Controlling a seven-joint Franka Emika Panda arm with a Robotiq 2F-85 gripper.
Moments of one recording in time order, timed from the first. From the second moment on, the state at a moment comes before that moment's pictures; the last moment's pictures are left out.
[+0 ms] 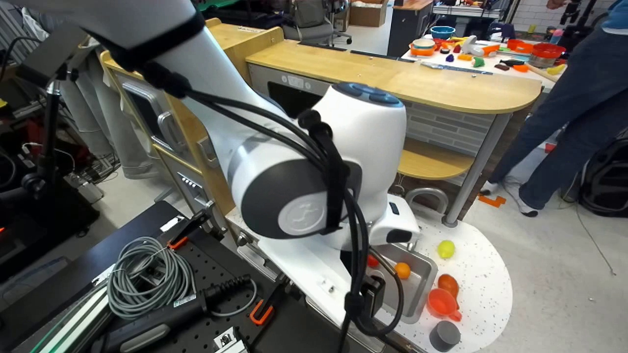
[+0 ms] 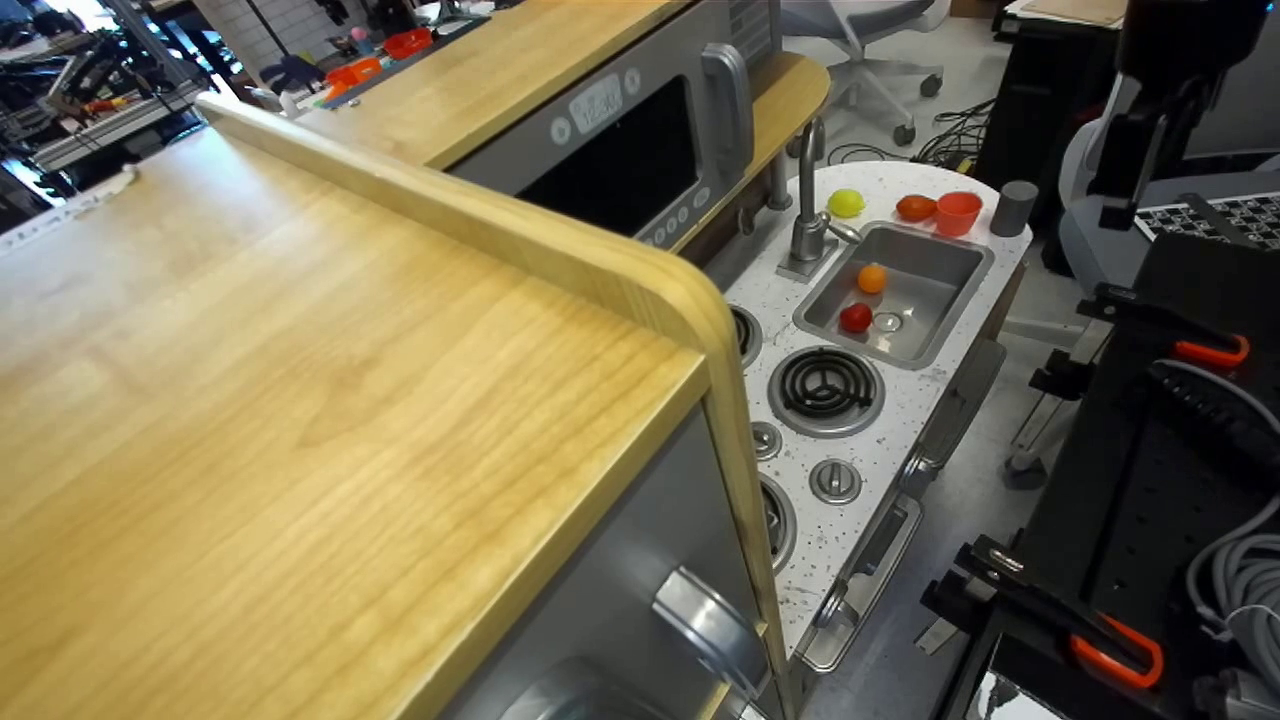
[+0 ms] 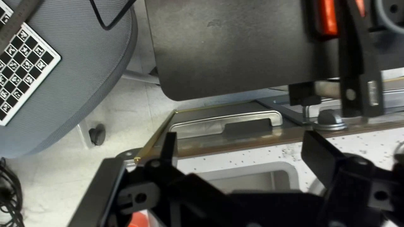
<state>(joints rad) -0.20 0.30 -0.28 -2.47 -0.05 2.61 -0.33</state>
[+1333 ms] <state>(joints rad) -0.17 0.93 -0.29 -1.88 -0.13 2.63 -0.04</state>
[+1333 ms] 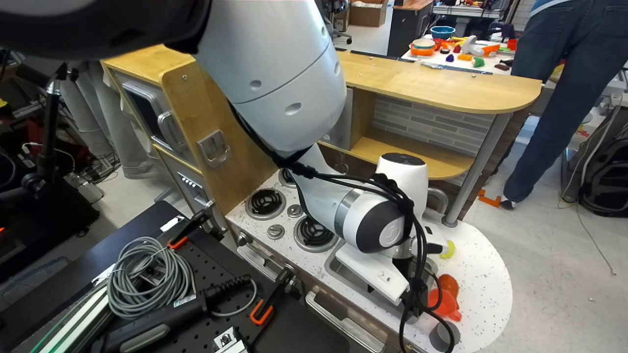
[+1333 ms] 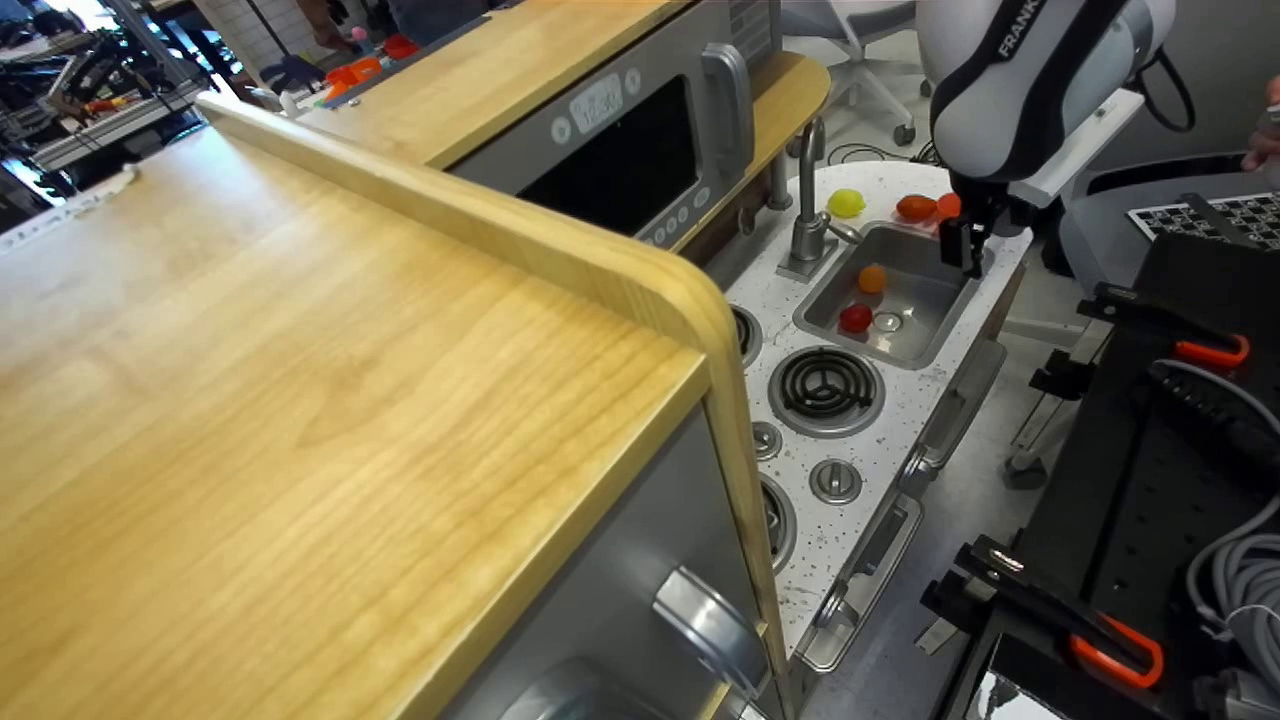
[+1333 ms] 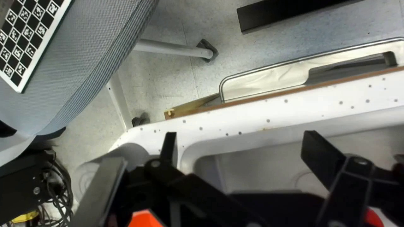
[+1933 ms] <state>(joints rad) -0.17 1.01 -0.22 -1.76 -0.13 2.63 -0.04</state>
